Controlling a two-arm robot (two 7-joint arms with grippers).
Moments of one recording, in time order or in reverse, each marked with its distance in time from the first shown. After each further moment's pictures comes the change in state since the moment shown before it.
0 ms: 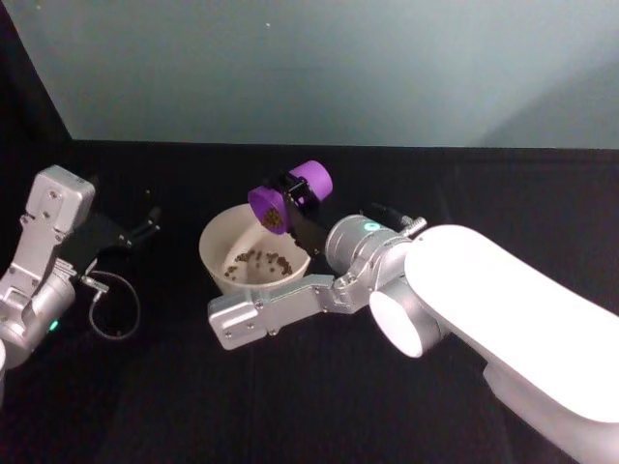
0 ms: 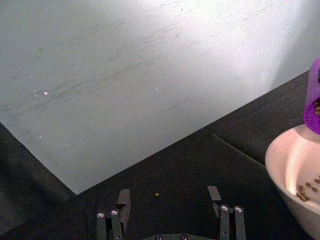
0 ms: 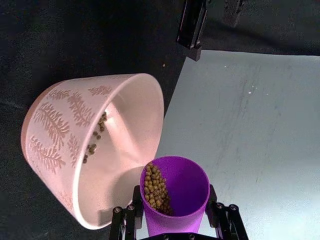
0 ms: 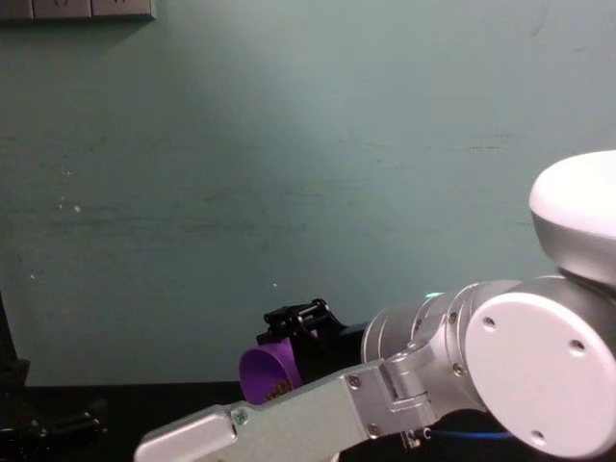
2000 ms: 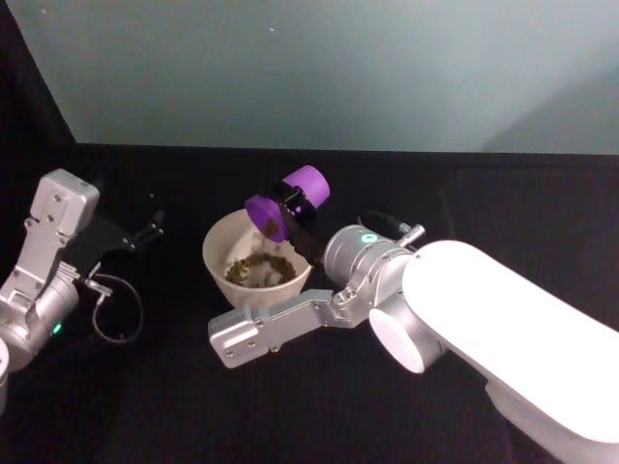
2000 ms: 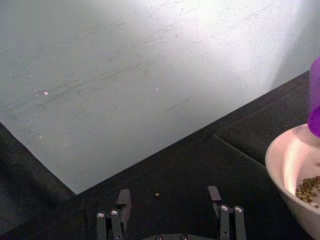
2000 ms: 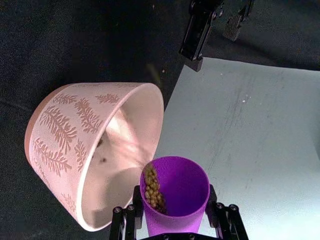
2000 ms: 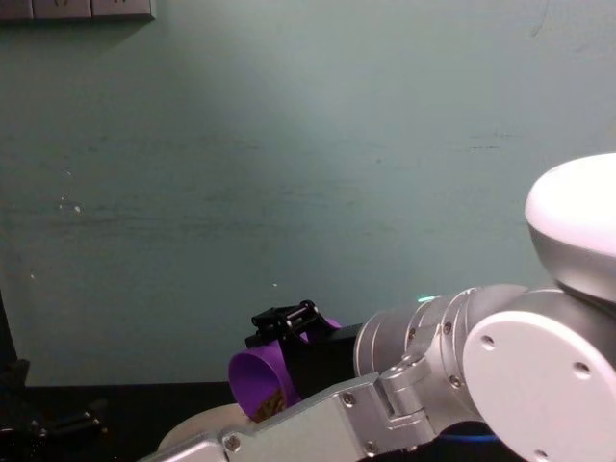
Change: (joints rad) left arm 0.000 0.000 0.000 0.000 0.000 0.000 0.000; right arm -0.009 0.004 -0.014 -0.021 -0.058 -0.019 -0.001
